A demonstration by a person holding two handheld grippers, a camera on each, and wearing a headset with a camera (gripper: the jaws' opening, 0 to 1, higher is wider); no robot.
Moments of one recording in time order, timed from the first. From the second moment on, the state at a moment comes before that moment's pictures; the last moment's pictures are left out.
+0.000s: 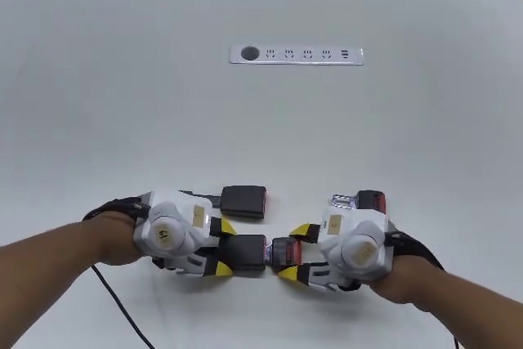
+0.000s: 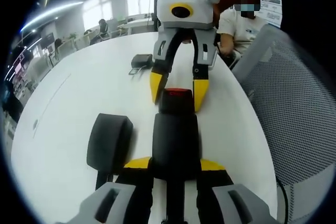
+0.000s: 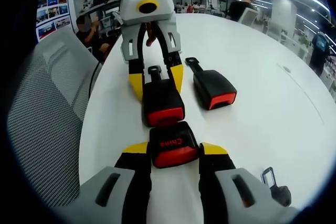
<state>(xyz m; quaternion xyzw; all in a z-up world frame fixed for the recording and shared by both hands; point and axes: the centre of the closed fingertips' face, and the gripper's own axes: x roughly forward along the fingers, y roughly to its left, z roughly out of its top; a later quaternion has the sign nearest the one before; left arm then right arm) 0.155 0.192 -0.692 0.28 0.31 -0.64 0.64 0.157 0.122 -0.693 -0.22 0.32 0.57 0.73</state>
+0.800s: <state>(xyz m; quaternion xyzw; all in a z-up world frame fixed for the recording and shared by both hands) 0.153 0.191 -0.693 0.28 0.31 -0.64 0.64 0.152 0.119 -0.690 -0.21 0.31 0.58 0.73</state>
